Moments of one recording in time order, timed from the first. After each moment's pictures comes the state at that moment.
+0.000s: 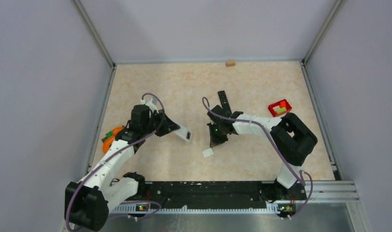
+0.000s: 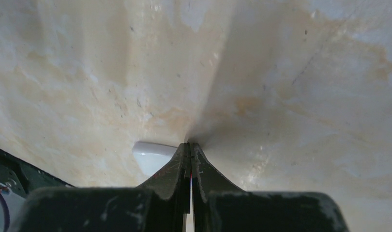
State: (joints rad) left arm -0.28 0.98 0.62 -0.26 0.41 -0.74; right arm 0.81 1.77 1.05 -0.43 -0.13 0.62
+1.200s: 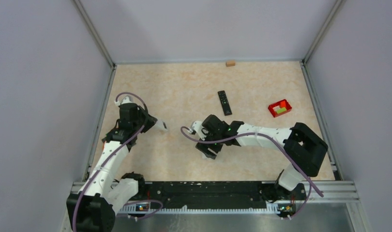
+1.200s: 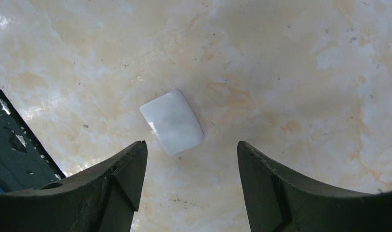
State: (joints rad) left arm -0.12 0.93 0.69 -0.41 0.01 -0.76; right arm 0.97 1.61 0.97 -0.41 -0.12 -0.13
